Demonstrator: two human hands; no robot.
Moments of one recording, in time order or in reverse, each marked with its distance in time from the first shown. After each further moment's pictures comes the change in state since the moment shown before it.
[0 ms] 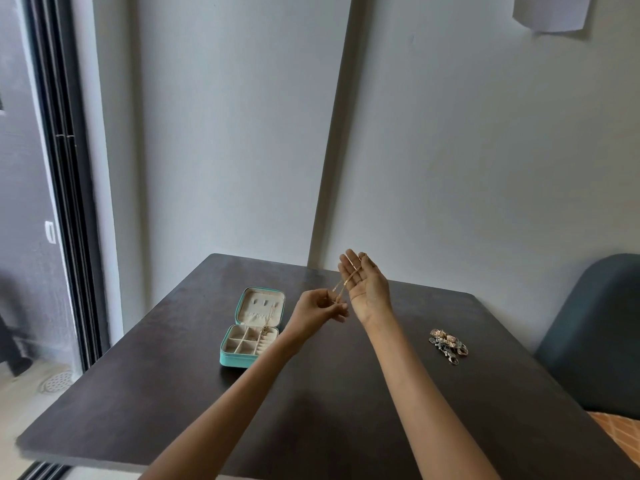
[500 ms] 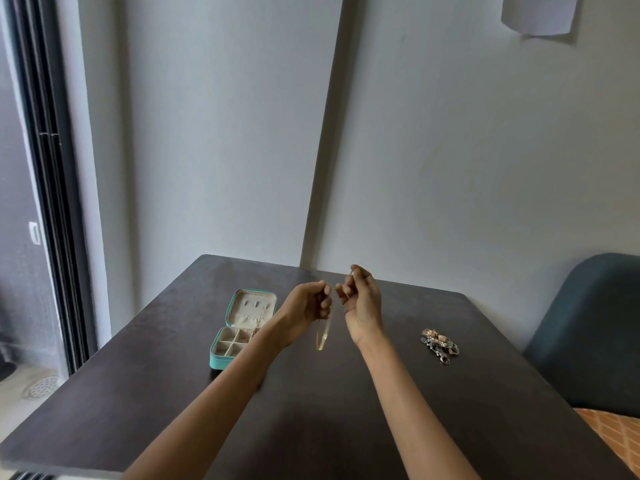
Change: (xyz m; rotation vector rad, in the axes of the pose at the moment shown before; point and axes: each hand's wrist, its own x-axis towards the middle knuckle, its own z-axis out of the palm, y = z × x) left_hand 0.001 0.035 -0.002 -0.359 -0.083 -0.253; right_hand -0.006 0.013 -0.022 -0.169 0.028 -0.123
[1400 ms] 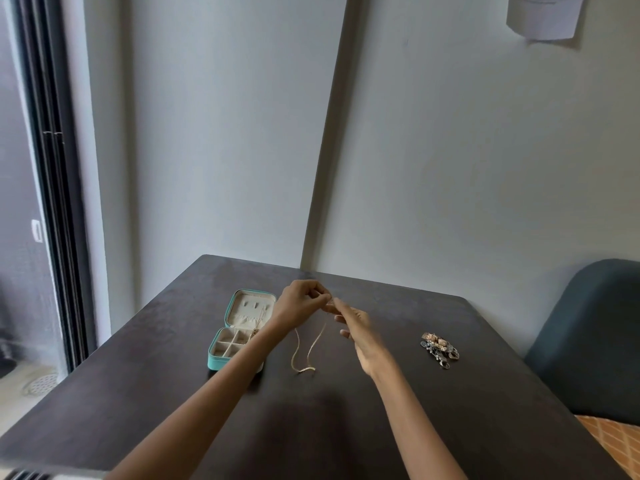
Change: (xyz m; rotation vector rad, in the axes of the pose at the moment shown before) left_hand 0.018 -0.007 -0.015 0.931 0.268 0.265; right_hand -0.014 0.014 -0.036 -0.765 -0.150 0.223
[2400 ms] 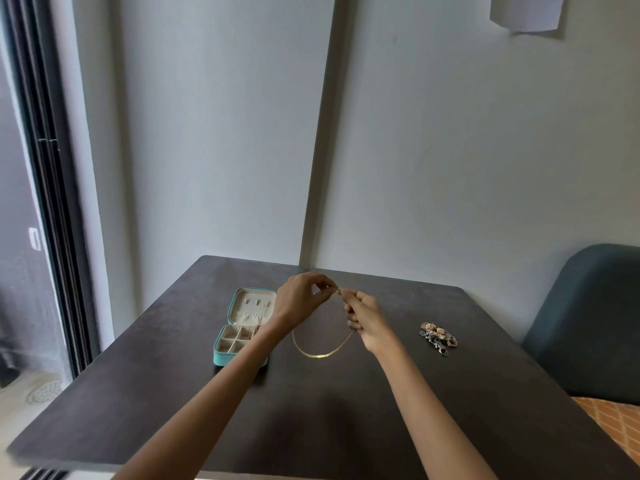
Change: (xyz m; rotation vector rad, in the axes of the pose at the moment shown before) left_hand -0.012 0.012 -0.006 0.246 0.079 0.177; right_hand 0.005 -0.011 -0.009 0.181 0.073 0.030
